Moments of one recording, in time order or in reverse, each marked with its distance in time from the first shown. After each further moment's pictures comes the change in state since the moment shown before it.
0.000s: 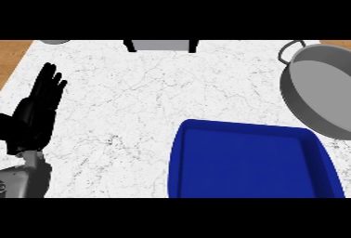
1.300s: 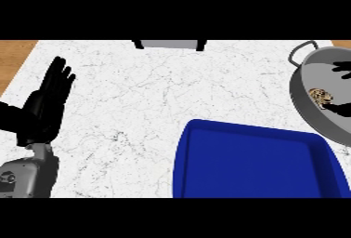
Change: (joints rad) left arm -0.053 -0.015 -0.020 0.031 -0.010 -0.009 -0.006; right arm -0.497 -0.076 0.110 1.109 0.466 -0.367 -0.421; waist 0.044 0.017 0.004
